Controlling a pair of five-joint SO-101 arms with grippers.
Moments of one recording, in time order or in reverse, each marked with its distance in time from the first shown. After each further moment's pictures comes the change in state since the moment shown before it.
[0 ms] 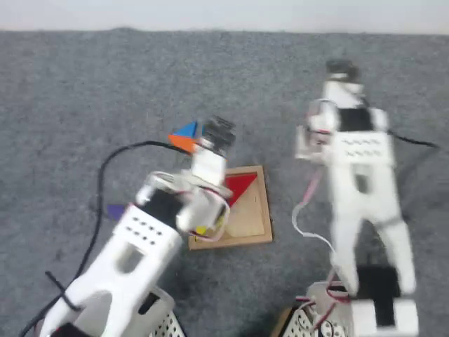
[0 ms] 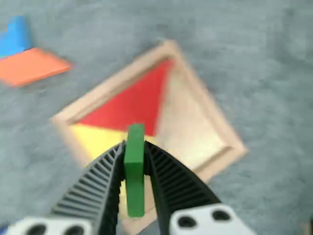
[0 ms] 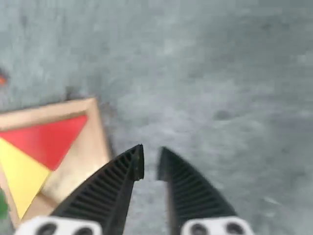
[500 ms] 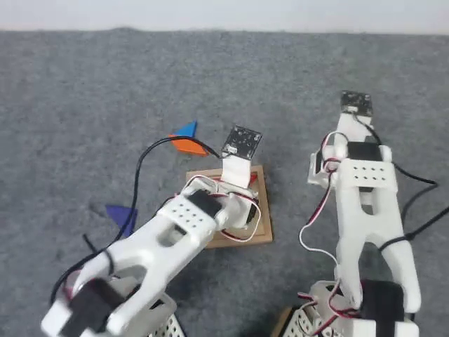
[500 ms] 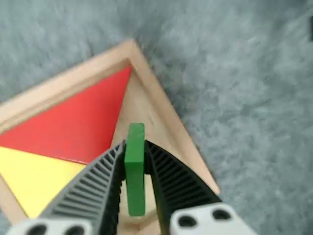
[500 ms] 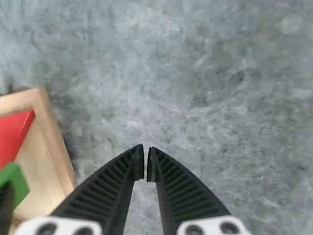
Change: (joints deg) left arm 7.5 21.5 1.5 -21.2 16.2; right arm 2.4 -4.0 23.1 -16.3 2.3
